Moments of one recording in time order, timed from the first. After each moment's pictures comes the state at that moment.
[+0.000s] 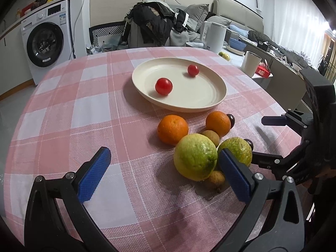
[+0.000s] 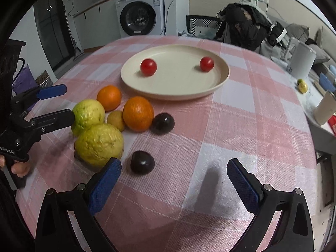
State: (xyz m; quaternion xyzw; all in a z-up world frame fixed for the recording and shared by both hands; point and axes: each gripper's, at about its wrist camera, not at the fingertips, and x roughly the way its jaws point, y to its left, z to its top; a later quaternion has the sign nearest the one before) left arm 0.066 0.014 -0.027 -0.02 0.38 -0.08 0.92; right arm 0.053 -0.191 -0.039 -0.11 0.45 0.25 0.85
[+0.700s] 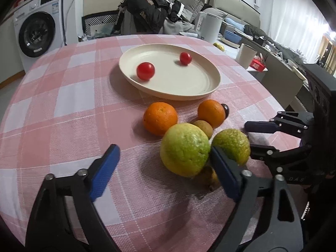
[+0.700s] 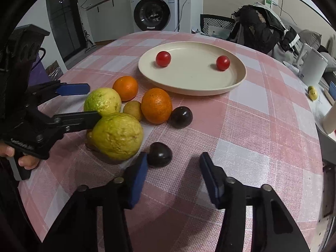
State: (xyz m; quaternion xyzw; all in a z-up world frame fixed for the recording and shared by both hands) left arm 0.079 0.006 -0.044 -0.05 0.42 -0.12 0.90; right arm 0.043 -0.181 -0.040 -0.13 0.45 0.29 0.84
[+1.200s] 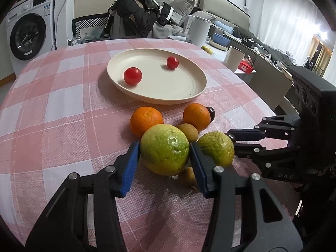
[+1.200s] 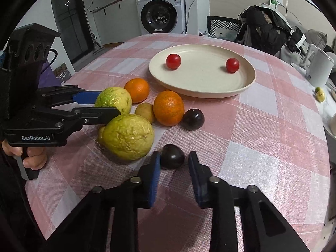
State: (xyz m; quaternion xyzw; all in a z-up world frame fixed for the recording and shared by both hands) left arm 0.076 0.005 -0.039 -0.05 0.40 -0.15 0.90; right arm 0.041 -0.179 -0.038 -0.11 0.44 0.32 0.83
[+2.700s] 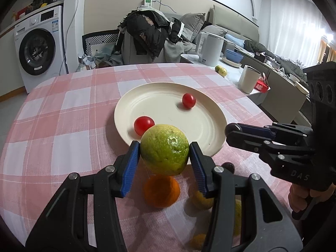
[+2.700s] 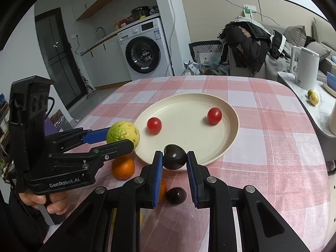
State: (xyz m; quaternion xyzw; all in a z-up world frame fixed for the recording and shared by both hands) left arm 0.145 0.001 -0.013 -0.04 0.35 -0.11 0.93; right arm 0.104 -0.184 0.000 0.01 0.37 0.29 0.88
